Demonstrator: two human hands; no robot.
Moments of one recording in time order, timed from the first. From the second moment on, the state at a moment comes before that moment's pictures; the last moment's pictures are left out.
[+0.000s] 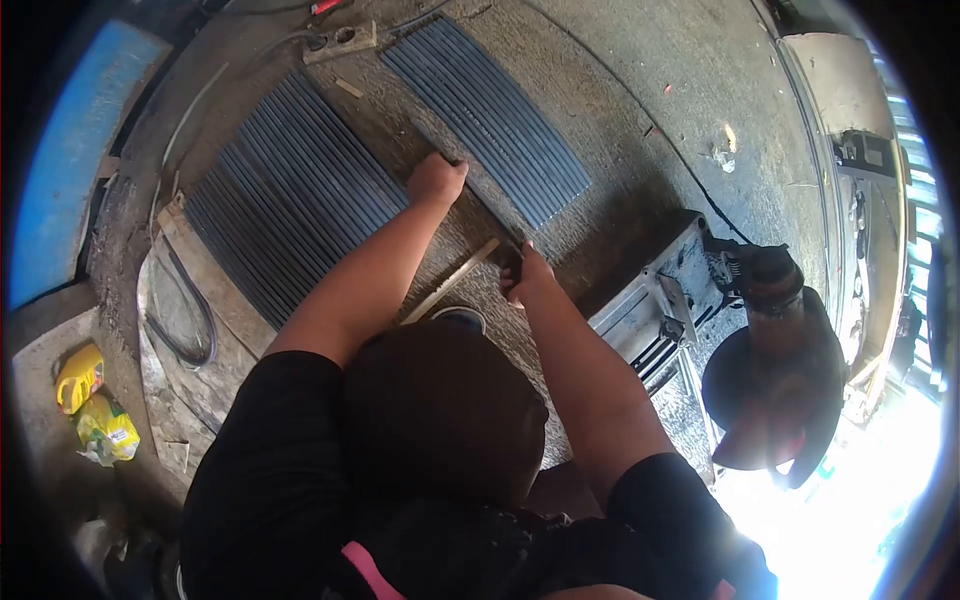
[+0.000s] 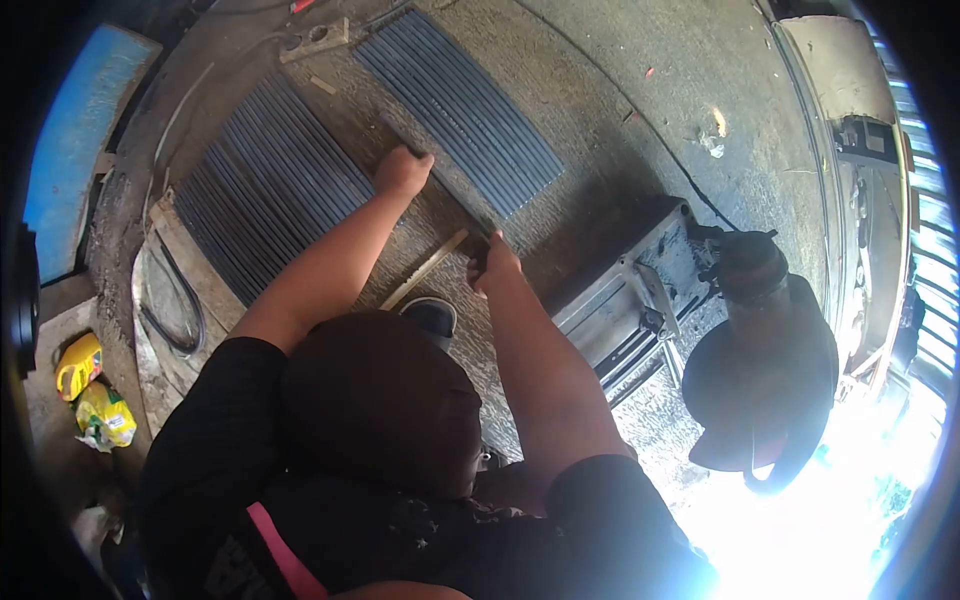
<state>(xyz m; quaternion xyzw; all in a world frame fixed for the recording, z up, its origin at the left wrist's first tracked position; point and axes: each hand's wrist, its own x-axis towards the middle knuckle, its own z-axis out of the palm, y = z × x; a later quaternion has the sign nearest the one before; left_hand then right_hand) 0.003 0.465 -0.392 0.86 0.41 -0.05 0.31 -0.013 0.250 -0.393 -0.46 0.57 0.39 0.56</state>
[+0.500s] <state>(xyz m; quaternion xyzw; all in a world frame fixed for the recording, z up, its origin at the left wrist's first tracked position) -0.030 0.419 -0.304 0.56 0.31 0.12 0.76 -0.014 0.229 -0.345 -0.34 0.55 0.34 0.68</state>
